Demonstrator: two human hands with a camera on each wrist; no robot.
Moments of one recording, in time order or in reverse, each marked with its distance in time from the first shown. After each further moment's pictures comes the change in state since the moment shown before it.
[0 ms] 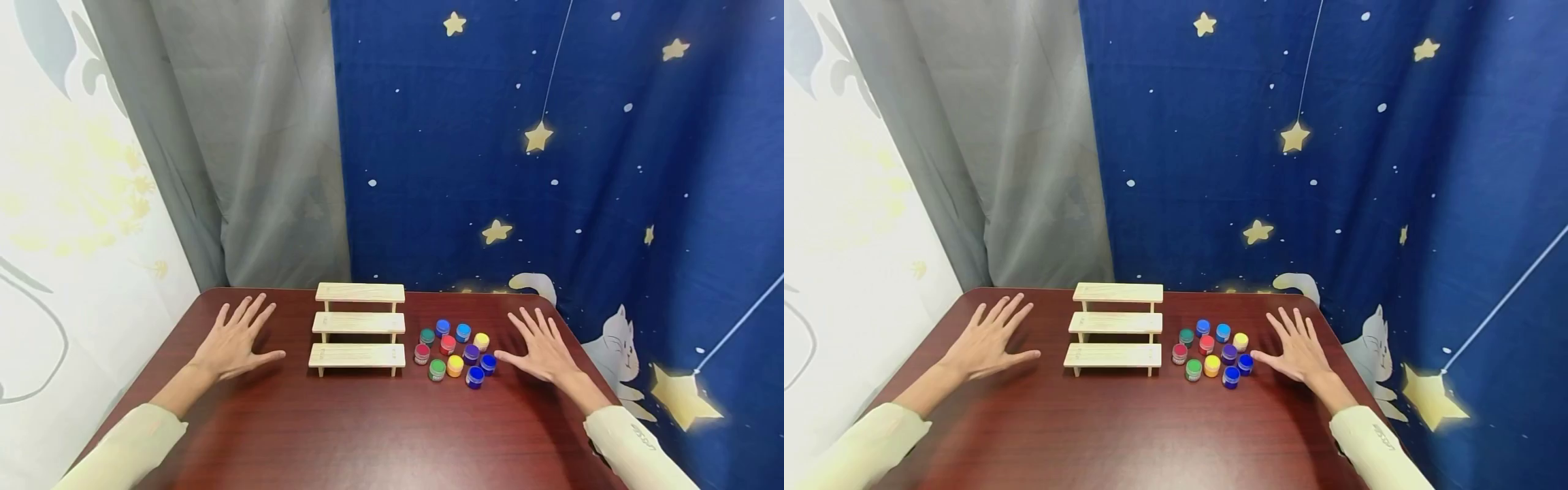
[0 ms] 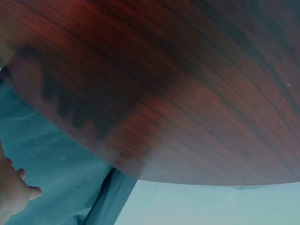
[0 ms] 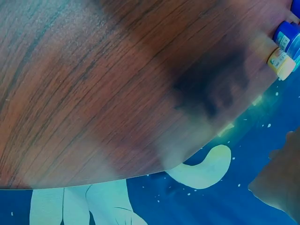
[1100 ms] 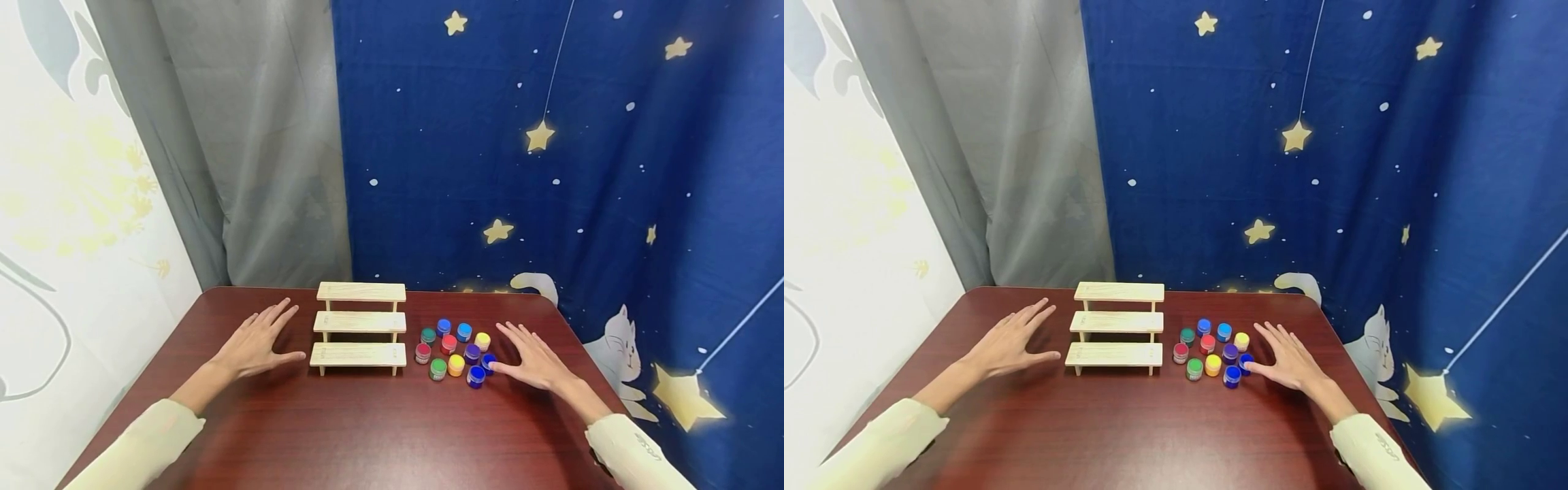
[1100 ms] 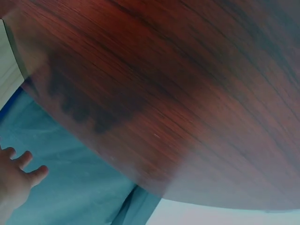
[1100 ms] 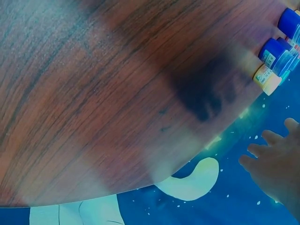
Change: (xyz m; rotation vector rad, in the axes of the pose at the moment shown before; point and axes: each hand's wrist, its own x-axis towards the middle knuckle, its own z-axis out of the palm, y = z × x) left_hand 0.016 0.035 -0.001 -0.155 -0.070 0.013; right_hand -0.011 -0.019 0.004 0.164 -0.073 -0.072
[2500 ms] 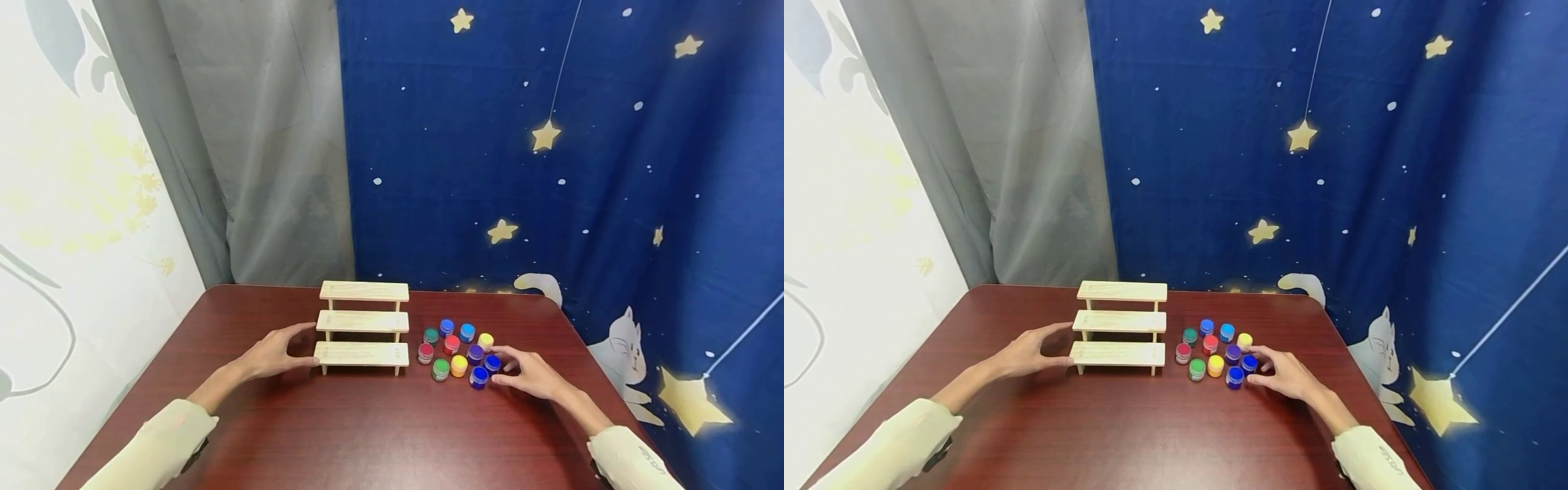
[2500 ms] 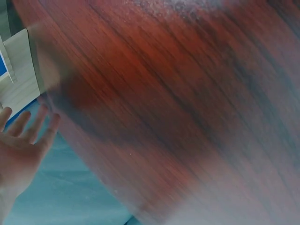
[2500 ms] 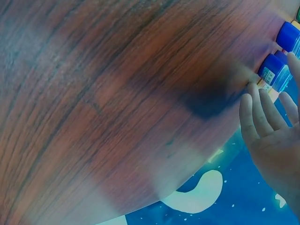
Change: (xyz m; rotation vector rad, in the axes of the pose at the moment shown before) left_hand 0.004 0.026 0.010 -0.447 -0.207 -0.180; right_hand -0.006 -0.001 0.011 0.291 -0.119 -0.100
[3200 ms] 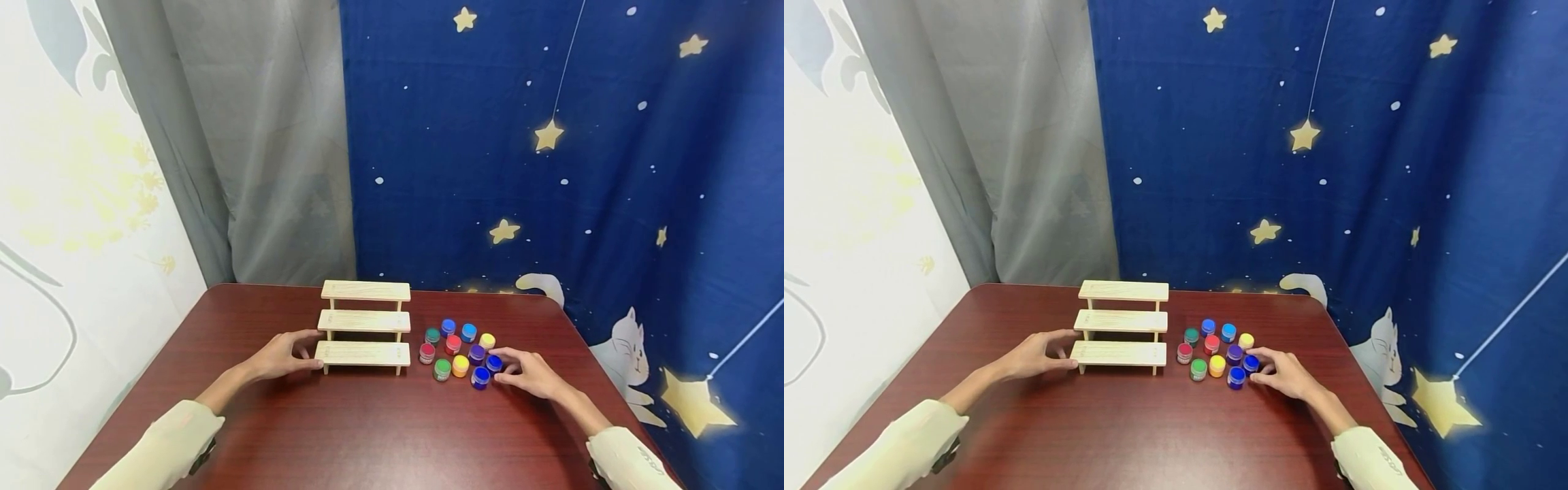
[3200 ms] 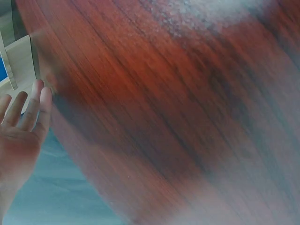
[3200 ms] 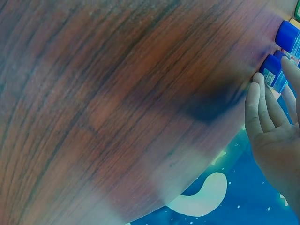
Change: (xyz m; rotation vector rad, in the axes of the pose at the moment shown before) left_hand 0.002 0.000 0.008 -0.179 -0.066 0.074; right_hand 0.003 0.002 0.001 0.106 -0.004 -0.015
